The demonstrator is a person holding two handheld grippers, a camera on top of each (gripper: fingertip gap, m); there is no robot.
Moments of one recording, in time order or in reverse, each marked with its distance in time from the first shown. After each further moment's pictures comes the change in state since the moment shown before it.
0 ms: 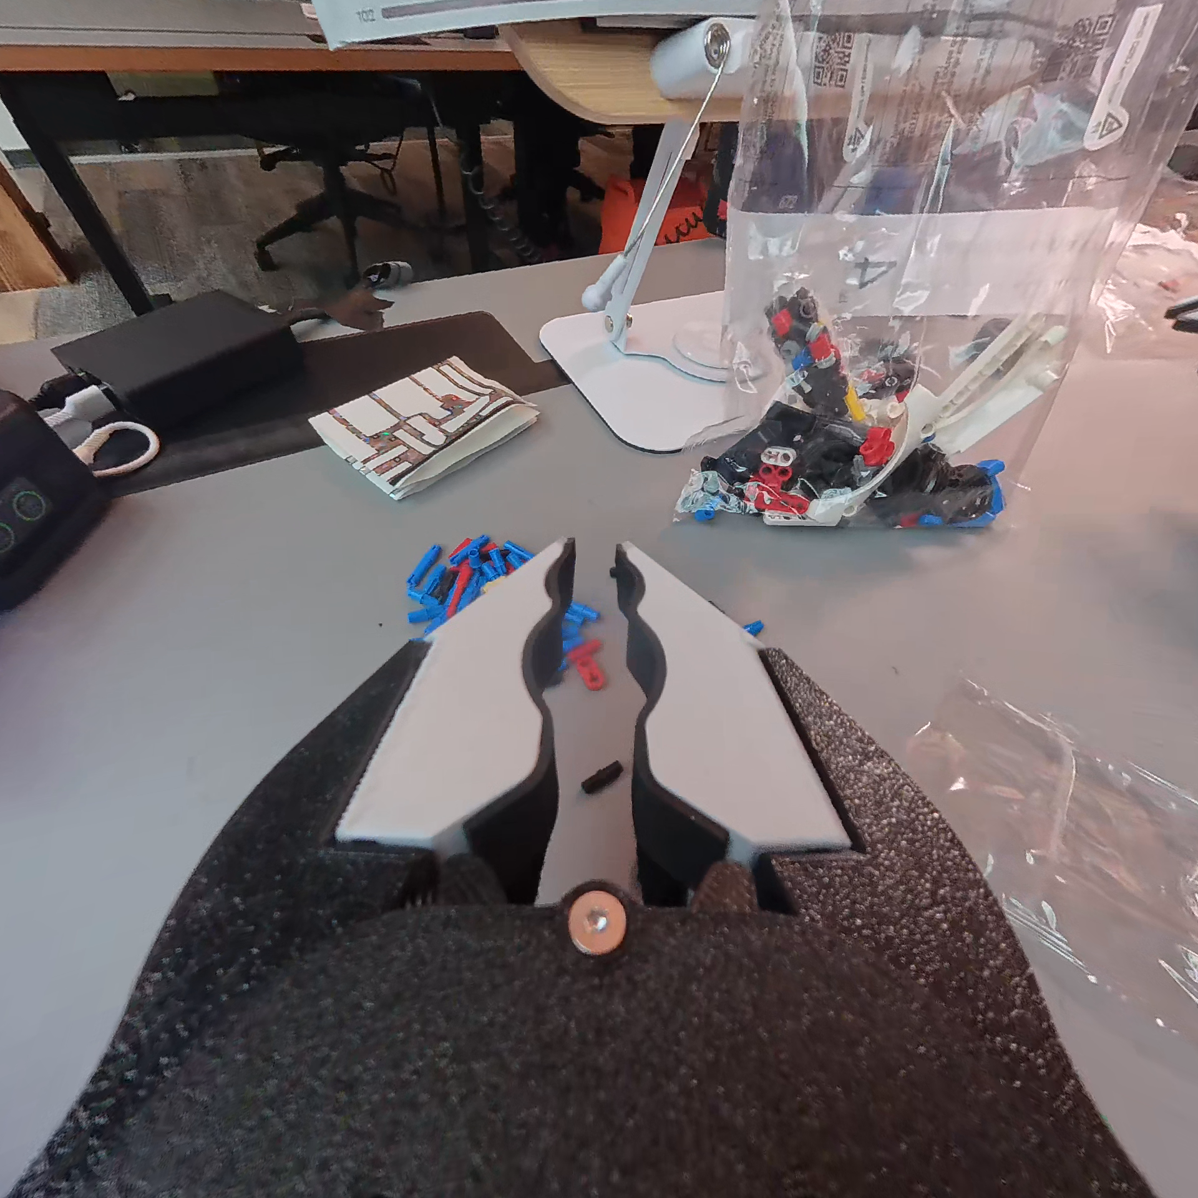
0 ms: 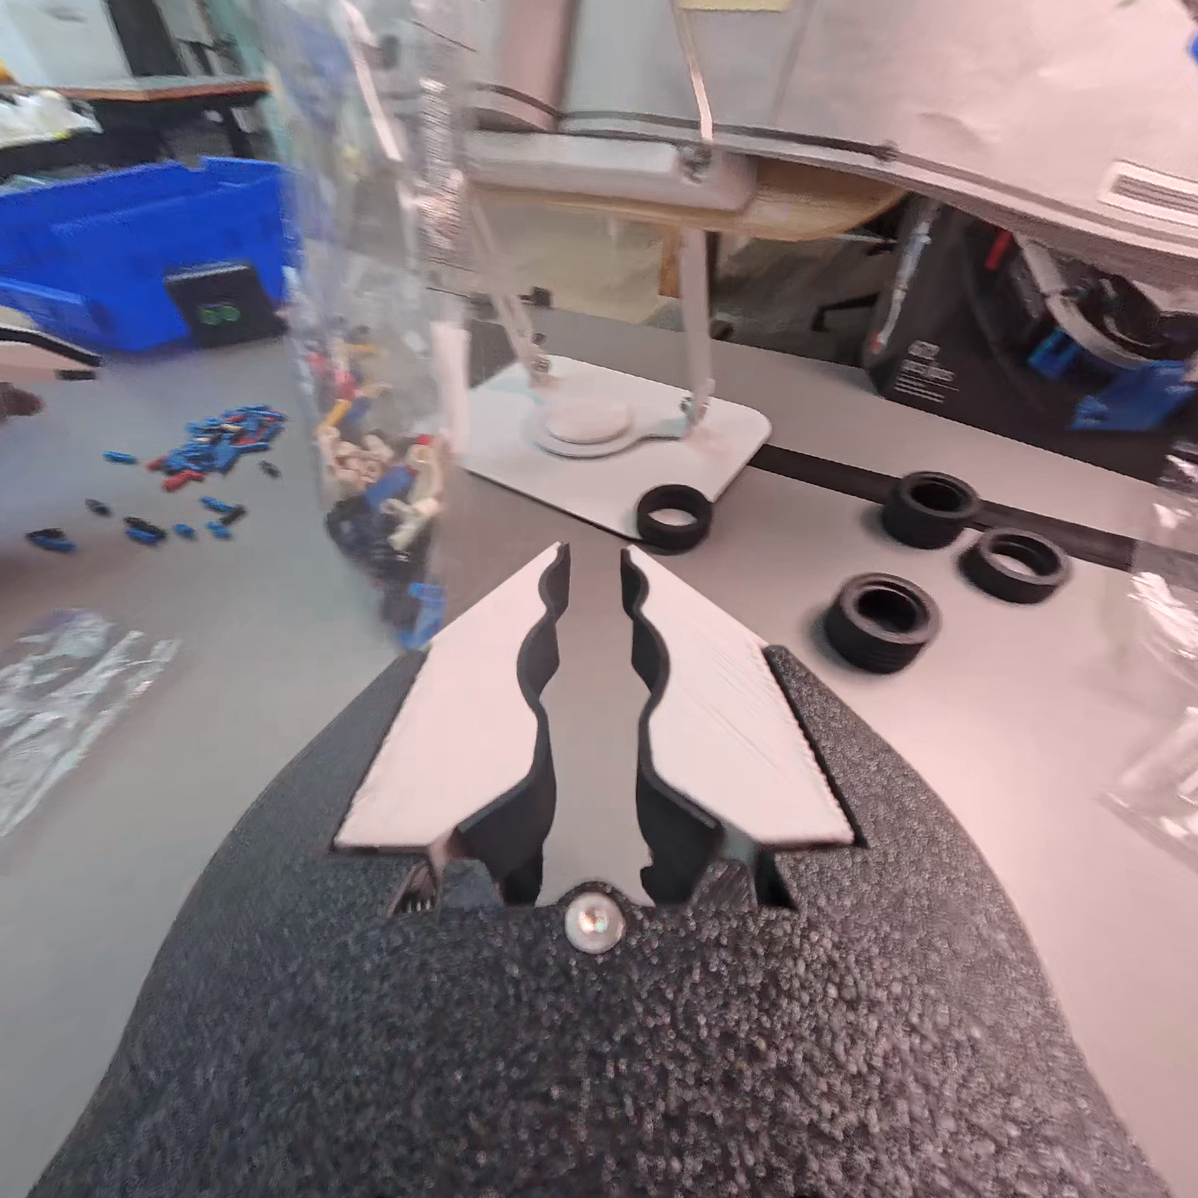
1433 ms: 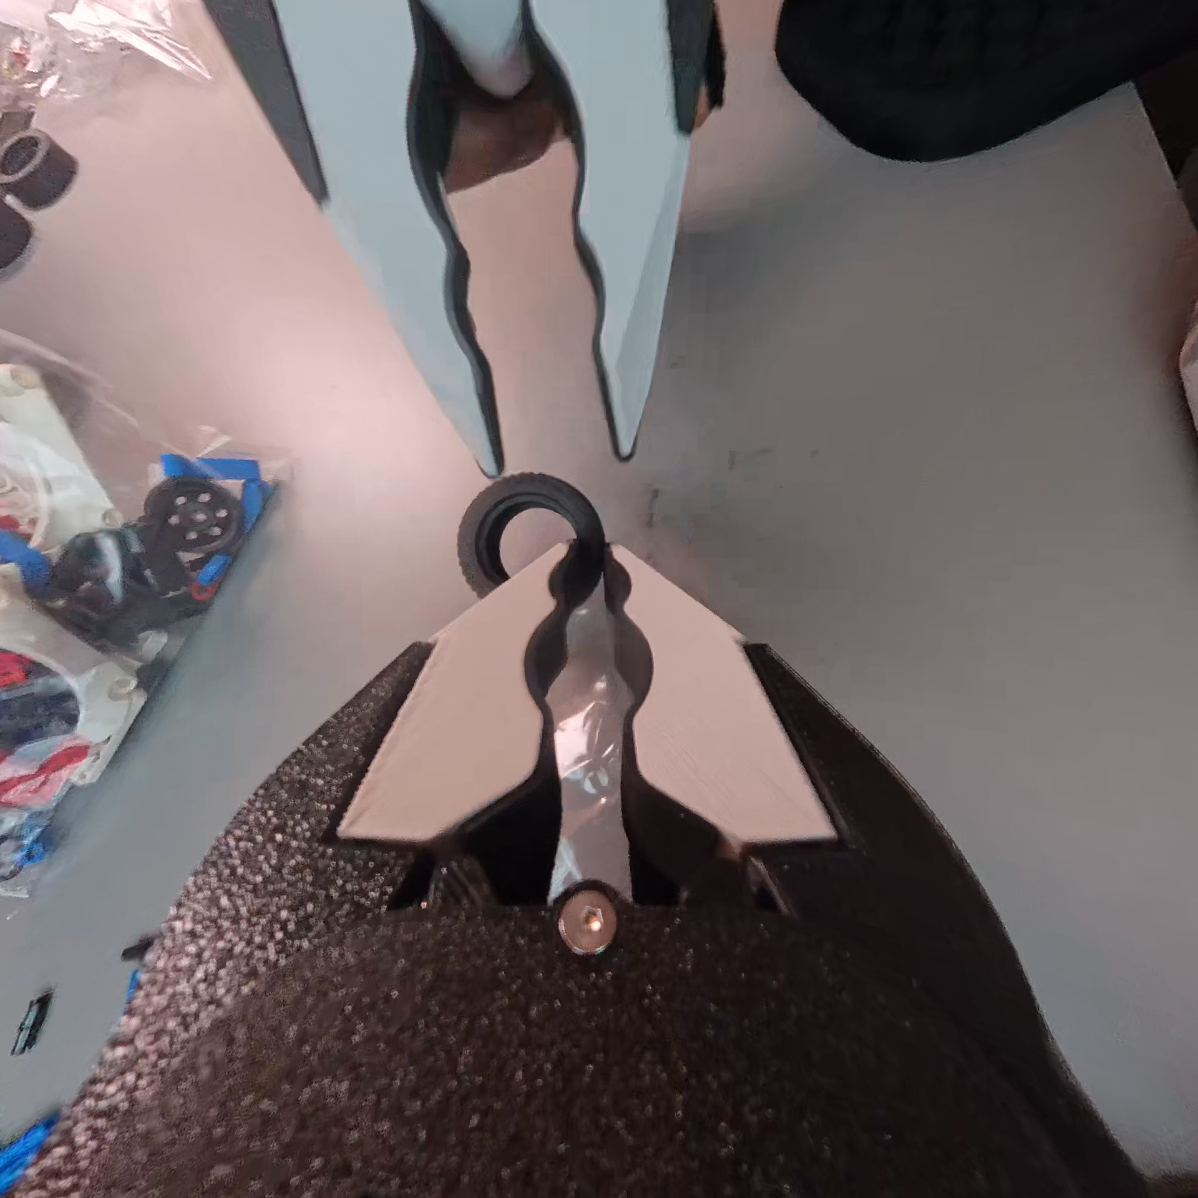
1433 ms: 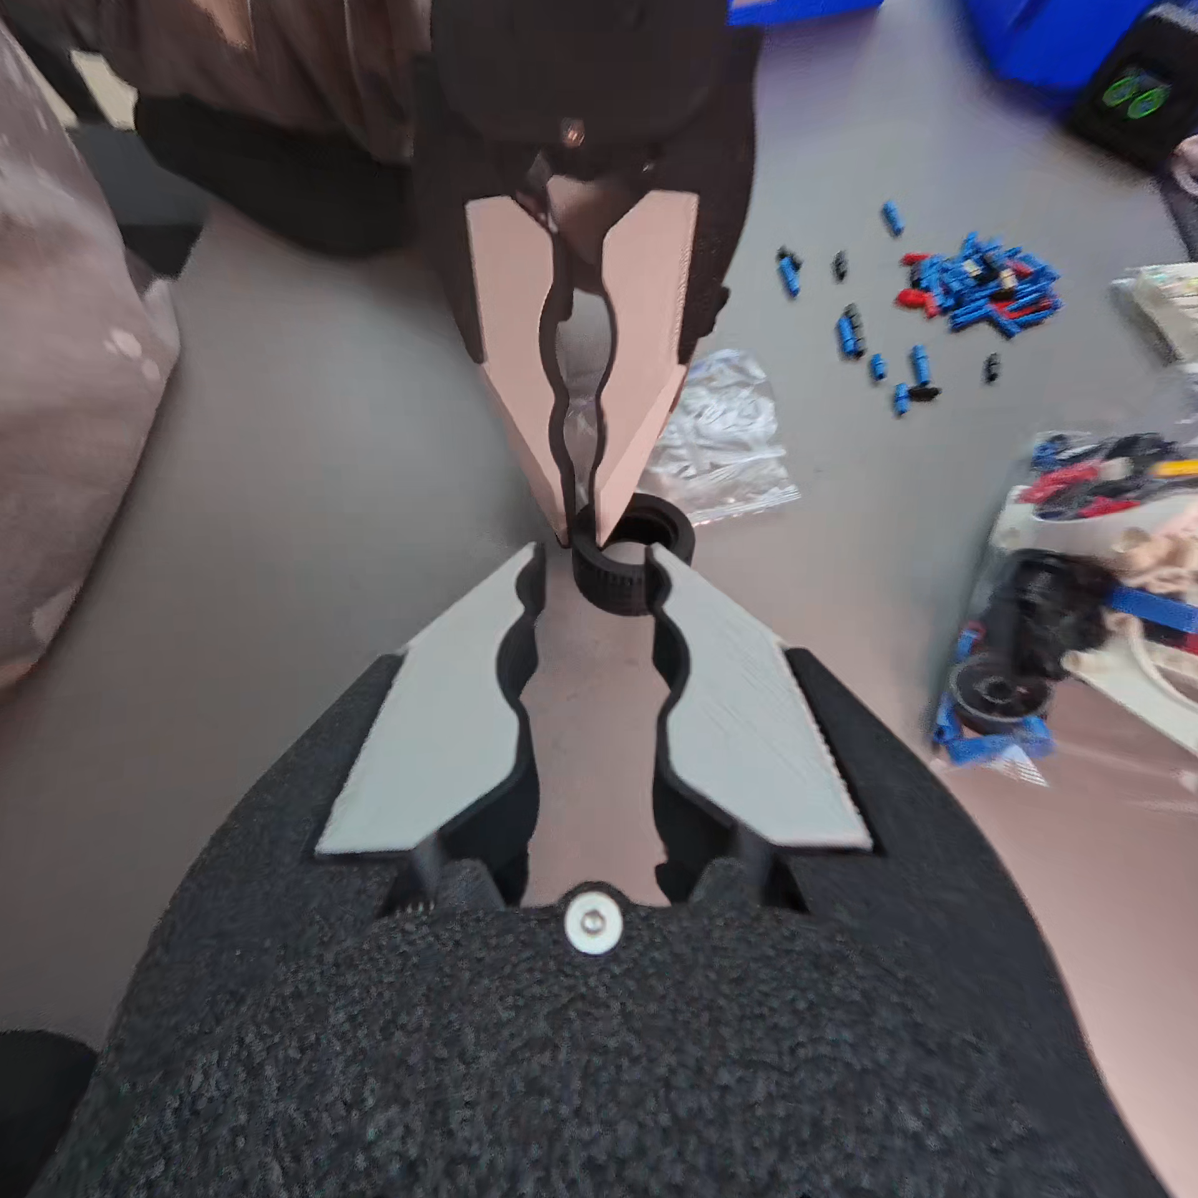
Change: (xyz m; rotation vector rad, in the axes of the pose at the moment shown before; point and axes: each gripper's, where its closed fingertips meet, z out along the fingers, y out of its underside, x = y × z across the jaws) left arm 0.257 0.084 -0.030 -0.279 0.811 0.763; right arm -0.199 0.059 -0.068 -0.294 -0.959 -0.583
